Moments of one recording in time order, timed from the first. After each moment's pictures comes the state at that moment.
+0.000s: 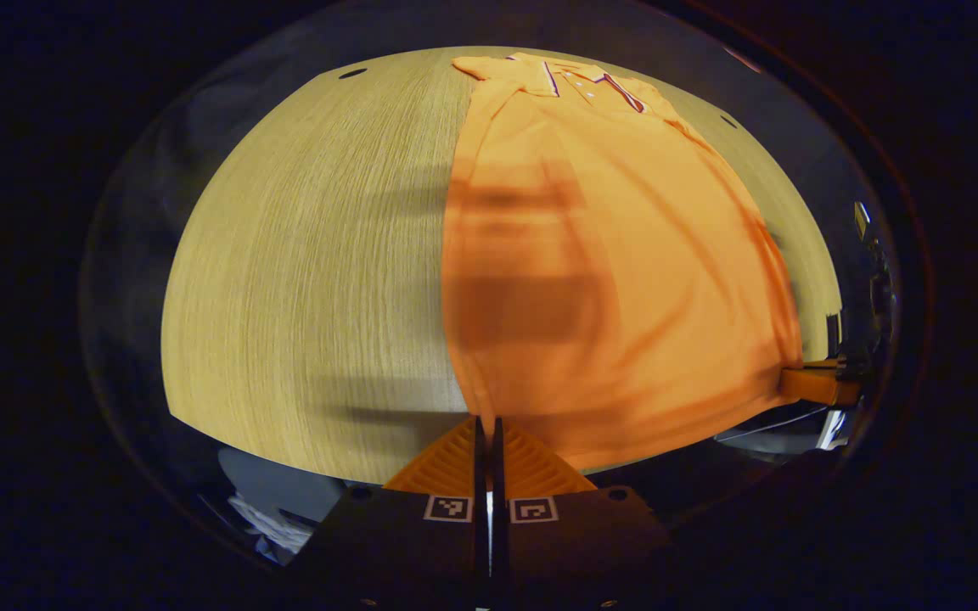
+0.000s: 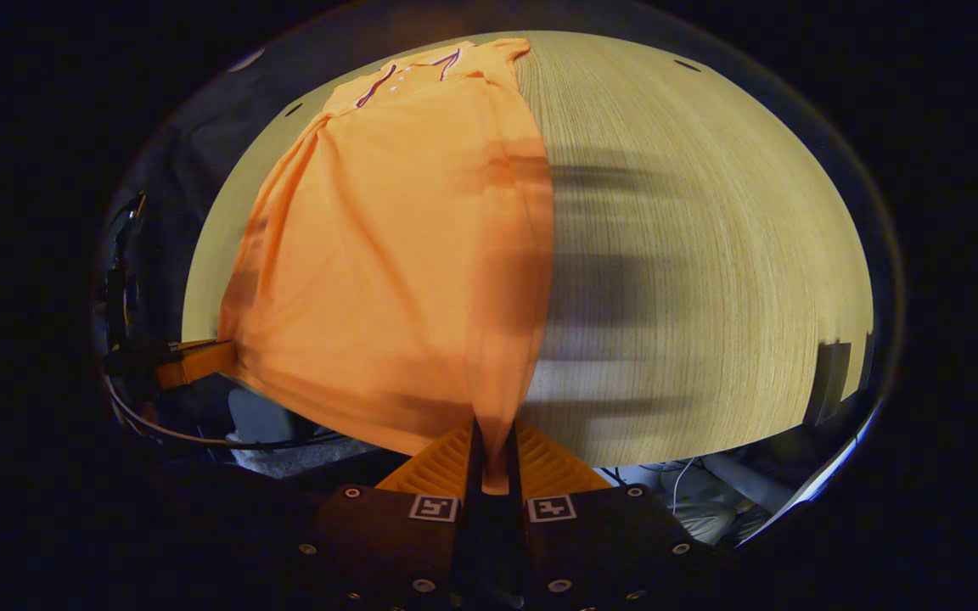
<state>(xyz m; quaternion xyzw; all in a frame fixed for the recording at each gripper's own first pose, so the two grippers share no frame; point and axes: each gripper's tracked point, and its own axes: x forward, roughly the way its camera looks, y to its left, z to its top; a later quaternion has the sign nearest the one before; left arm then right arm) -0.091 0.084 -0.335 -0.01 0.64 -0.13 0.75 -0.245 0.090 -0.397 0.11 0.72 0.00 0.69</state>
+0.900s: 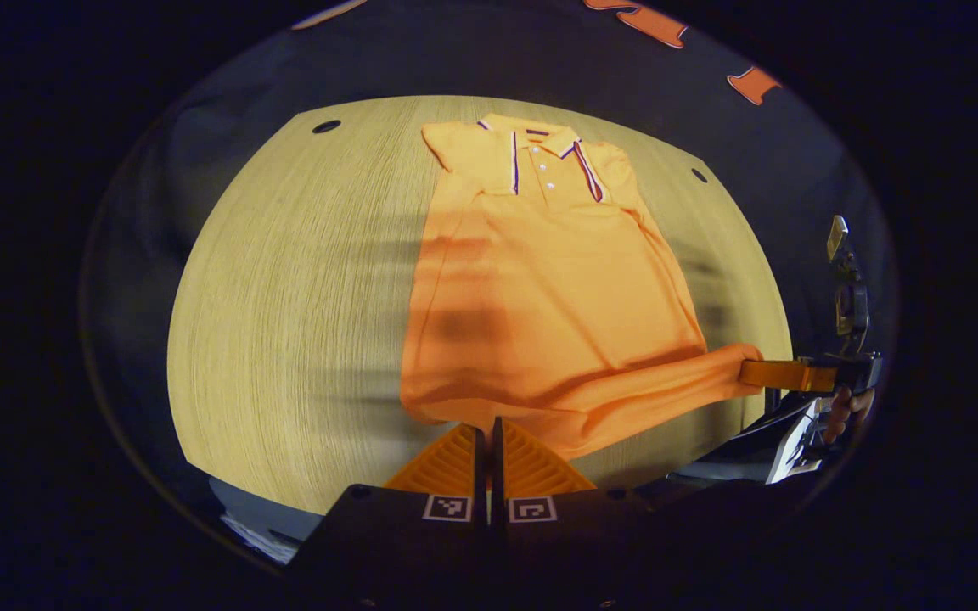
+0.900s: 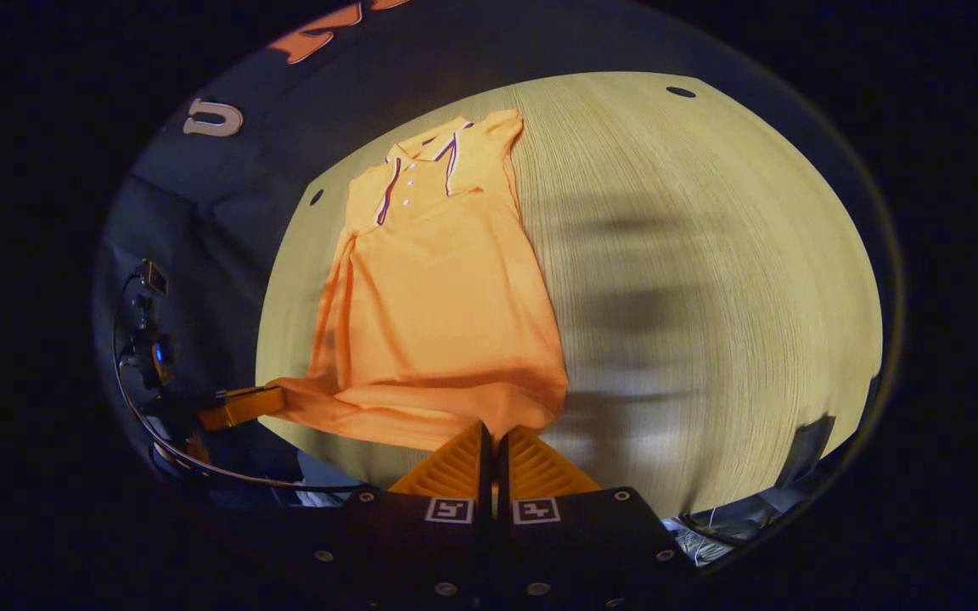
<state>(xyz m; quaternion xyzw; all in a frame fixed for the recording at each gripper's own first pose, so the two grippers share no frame) 0.021 0.042 -0.245 -0.03 0.57 -0.16 0.80 -0.110 0.059 -0.342 0.20 0.63 0.02 0.75</state>
